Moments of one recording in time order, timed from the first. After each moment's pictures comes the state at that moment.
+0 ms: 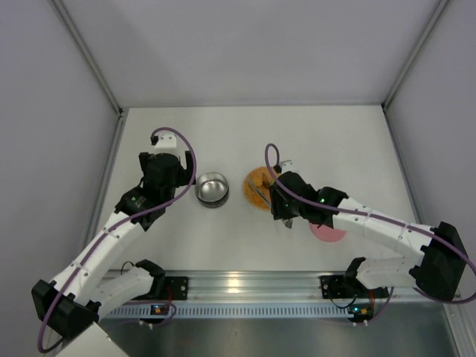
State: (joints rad) left arm -0.51 0.96 0.91 -0.43 -0.54 -0.22; right arm 0.91 1.21 0.91 -0.58 0.26 0.55
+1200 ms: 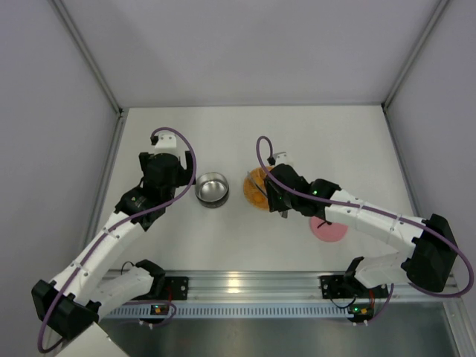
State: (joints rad) left arm -0.51 0.96 0.91 -0.43 -0.54 -0.22; right arm 0.91 1.30 1.02 -0.61 0.32 0.52
